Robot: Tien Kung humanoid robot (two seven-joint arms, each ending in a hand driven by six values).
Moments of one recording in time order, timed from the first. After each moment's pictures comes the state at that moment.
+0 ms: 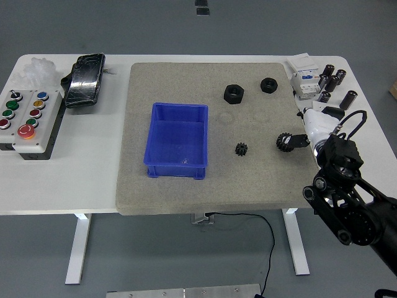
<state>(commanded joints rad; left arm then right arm) -0.08 0.12 -1.73 -0.18 1.56 -0.02 0.26 0.41 -0.22 1.07 1.23 -2.20 0.01 -0.65</state>
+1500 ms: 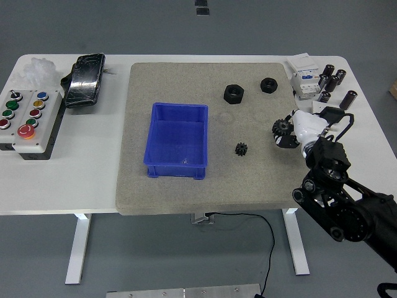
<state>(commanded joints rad) -0.09 0.11 -1.71 -0.18 1.55 -0.02 0.26 0.52 -0.25 0.85 1.22 -2.12 -0.14 -0.65</state>
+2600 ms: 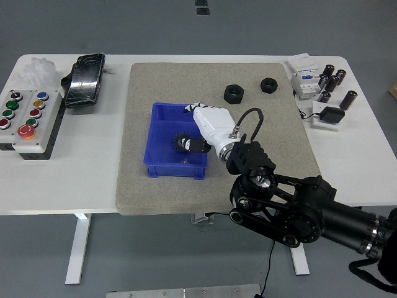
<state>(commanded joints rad) -0.09 0.12 -1.70 -0.18 1.55 -0.03 0.27 0.74 -0.10 0.44 1.26 -1.95 -0.27 -0.65</state>
